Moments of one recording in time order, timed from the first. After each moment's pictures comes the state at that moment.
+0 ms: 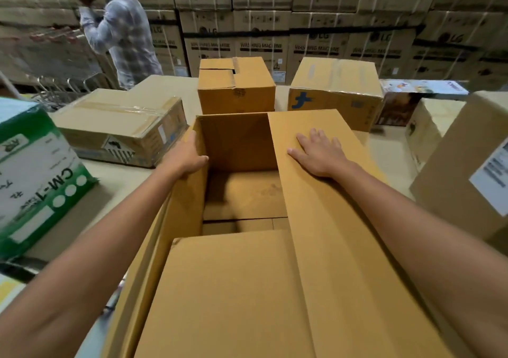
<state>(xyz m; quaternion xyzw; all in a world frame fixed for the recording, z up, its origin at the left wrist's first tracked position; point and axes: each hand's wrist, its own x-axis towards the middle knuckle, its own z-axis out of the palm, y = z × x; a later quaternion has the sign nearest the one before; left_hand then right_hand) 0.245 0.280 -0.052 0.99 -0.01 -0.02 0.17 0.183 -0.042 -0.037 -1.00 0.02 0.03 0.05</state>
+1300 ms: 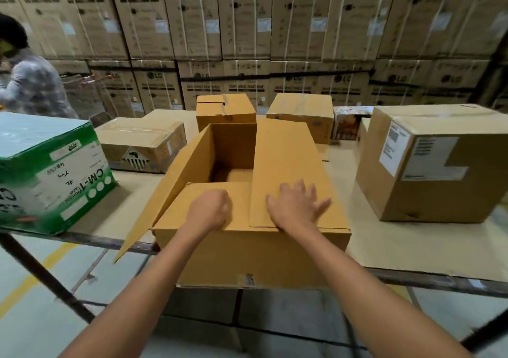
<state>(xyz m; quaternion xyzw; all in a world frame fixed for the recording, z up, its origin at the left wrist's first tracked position) -0.075 0.237 -0.057 0.97 -0.13 0.12 0.19 -0.133 0.047 -0.030 -0.98 0.17 -0.06 0.10</state>
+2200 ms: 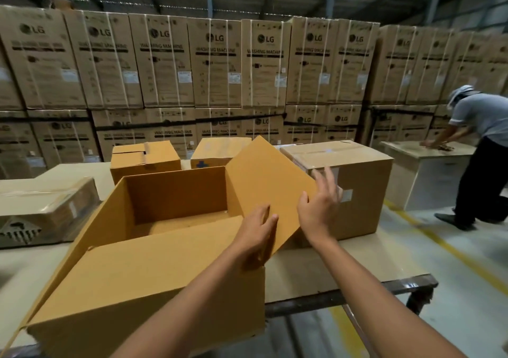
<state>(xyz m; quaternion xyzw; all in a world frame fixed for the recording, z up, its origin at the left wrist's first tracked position) -0.103 -0.025 -0.018 0.85 -0.35 -0.03 0.40 -0.189 -0.148 0.037 -0.77 0.25 -0.52 0.25</state>
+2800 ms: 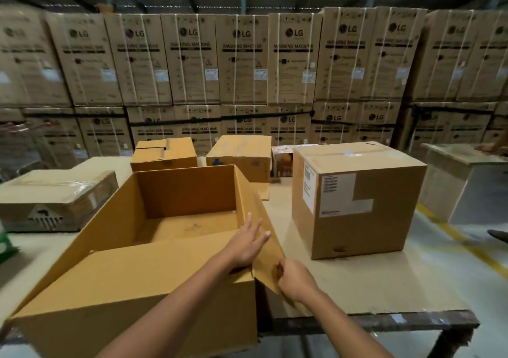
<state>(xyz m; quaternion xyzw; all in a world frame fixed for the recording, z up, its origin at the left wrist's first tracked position) -0.082 -0.050 -0.050 0.91 -0.29 -0.11 0.28 -0.179 -0.181 -0.095 -0.95 0.18 0.03 0.26</state>
